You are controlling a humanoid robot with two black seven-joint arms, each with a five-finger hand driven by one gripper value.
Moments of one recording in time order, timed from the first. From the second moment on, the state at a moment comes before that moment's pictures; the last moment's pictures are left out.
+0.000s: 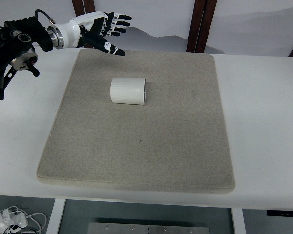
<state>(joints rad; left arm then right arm) -1.14 0.41 -0.58 -0.72 0.89 -0.47 -0.12 0.00 0.00 -0.01 0.19 -0.03 -0.01 -0.03</state>
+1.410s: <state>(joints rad) -1.23 0.36 -0.27 -0.86 1.28 -0.46 -0.06 0.00 0.00 -0.01 0.19 -0.03 -0.01 -0.03</state>
